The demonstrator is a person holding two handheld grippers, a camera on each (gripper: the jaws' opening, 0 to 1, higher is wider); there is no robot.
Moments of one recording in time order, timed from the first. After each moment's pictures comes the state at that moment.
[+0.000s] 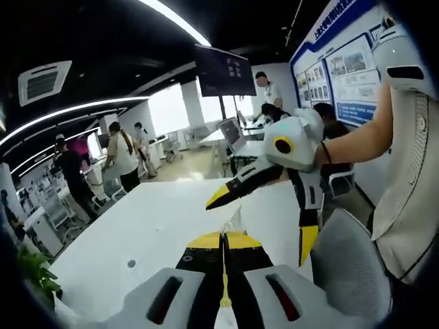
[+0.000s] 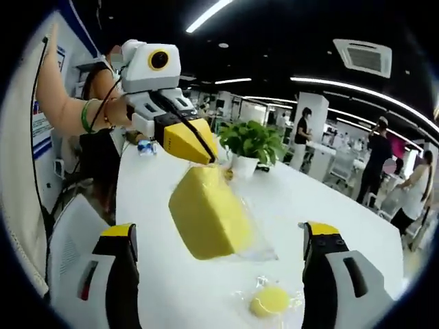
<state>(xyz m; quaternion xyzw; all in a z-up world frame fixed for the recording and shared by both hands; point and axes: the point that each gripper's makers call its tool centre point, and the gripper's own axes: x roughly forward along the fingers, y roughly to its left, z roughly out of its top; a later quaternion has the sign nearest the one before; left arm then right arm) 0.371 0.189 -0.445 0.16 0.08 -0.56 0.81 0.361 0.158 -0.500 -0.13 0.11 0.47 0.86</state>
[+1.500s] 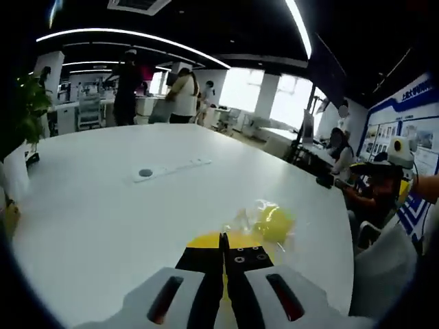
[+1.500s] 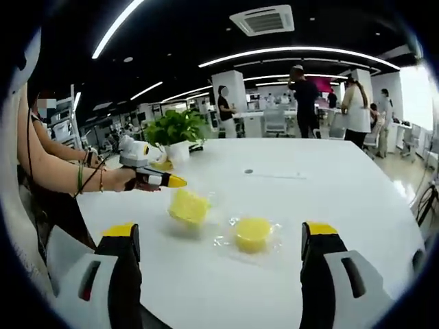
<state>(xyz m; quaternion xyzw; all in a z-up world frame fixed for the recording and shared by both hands) 0.505 0.260 -0.646 -0.04 0.24 -0.39 0.89 0.349 0.050 -0.568 0.02 0.19 0.27 0.94</state>
